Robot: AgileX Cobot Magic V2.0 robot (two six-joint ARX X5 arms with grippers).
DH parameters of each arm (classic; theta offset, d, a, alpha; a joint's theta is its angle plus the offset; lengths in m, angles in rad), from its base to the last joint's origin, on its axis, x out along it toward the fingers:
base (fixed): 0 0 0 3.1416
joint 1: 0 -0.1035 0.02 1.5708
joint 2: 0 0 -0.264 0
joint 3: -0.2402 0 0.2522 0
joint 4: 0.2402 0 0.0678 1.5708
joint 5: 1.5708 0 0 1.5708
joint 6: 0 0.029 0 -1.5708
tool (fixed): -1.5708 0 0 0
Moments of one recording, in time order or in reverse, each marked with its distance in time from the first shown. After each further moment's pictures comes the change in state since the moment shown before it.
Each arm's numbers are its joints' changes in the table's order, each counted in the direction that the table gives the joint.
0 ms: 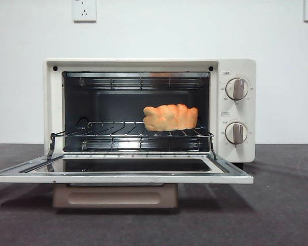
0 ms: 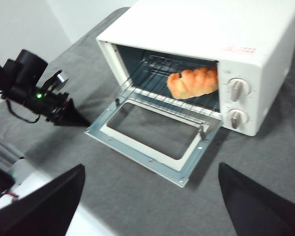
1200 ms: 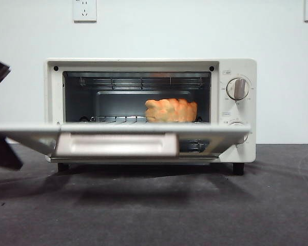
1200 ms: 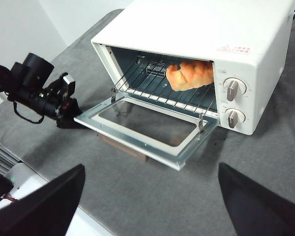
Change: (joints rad) left arm 0.040 0.109 -0.062 -0.089 -0.280 -0.056; right arm 0.000 0.000 0.000 0.000 -0.006 0.023
